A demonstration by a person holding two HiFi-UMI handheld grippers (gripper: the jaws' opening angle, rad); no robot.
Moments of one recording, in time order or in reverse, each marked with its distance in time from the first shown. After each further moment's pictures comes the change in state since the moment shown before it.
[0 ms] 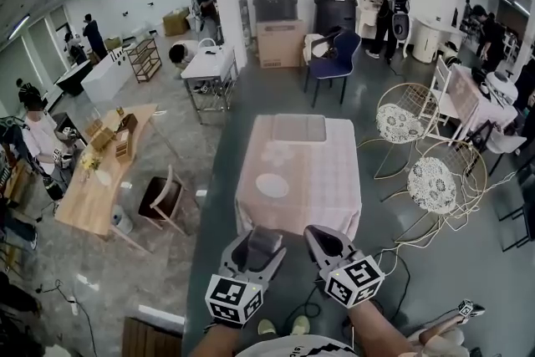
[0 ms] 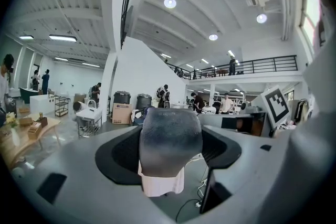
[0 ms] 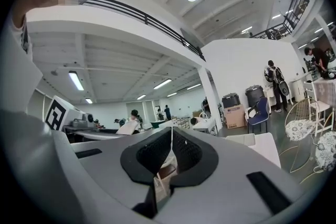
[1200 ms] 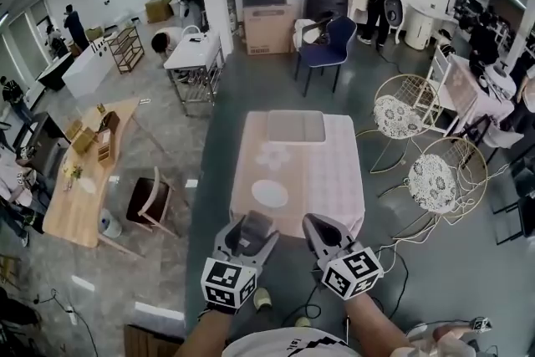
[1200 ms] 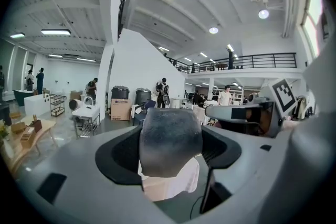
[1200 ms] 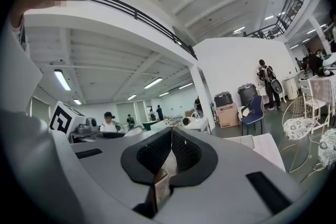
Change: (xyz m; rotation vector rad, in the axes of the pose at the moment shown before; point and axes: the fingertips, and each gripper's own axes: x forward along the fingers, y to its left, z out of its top) left arm 0.093 0.106 0.004 0.024 0.075 -0.031; right arm 0.105 -0.059 0.003 0.029 0.005 -0.085
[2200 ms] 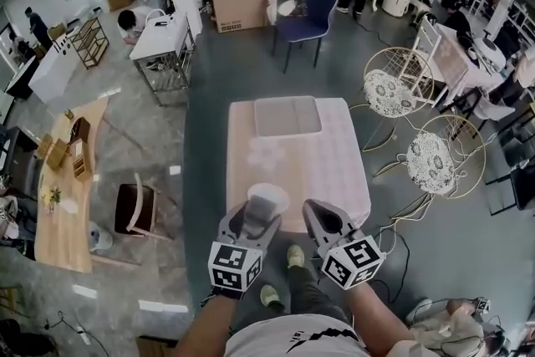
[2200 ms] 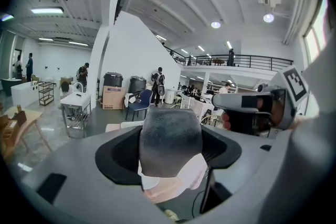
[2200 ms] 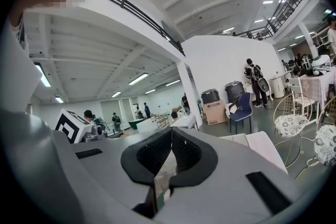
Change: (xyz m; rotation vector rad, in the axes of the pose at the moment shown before) left arm 0.110 0.091 -0.023 -0.052 0.112 -0.114; right arm 0.104 -0.055 -0.012 0.027 0.035 -0.160
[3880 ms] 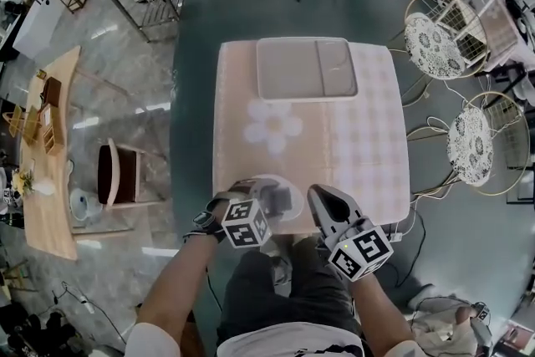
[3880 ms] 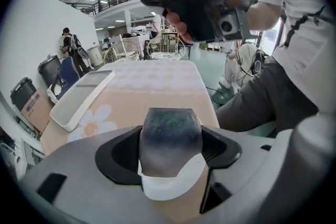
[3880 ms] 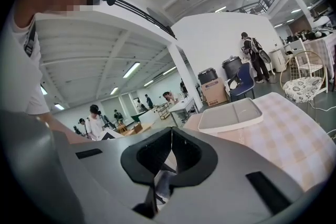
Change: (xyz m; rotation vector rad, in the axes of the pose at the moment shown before) left arm 0.203 0.102 -0.274 0.745 0.640 -0.600; right arm 0.156 -0.122 -0.191 0.129 0.123 0.038
